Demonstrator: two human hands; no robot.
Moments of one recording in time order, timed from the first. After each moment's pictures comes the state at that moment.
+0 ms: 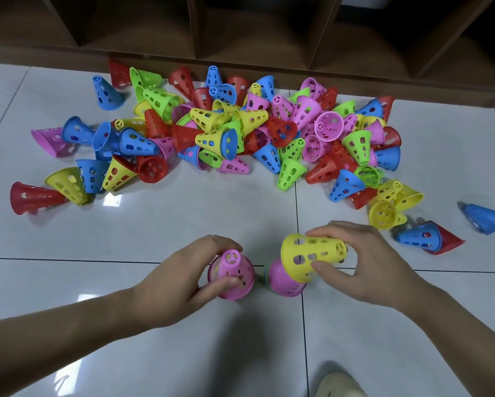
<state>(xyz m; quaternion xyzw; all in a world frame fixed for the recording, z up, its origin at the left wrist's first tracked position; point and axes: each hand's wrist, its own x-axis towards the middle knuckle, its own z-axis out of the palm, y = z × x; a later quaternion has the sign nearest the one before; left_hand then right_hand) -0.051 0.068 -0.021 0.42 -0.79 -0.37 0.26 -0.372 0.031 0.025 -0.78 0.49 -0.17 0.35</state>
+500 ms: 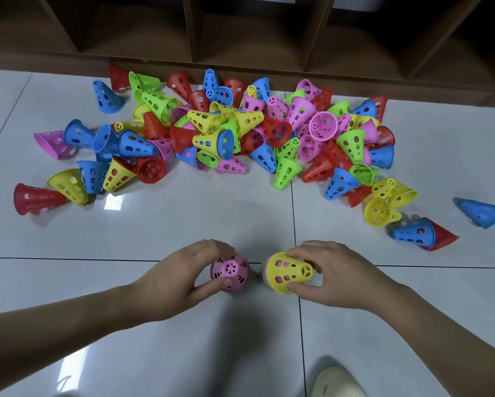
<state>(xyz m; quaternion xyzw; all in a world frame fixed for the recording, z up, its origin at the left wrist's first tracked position) -0.049 0.070 -0.039 0.42 -0.82 -0.34 0.18 -0.366 0.045 -0.003 -0.82 0.48 -0.01 0.32</state>
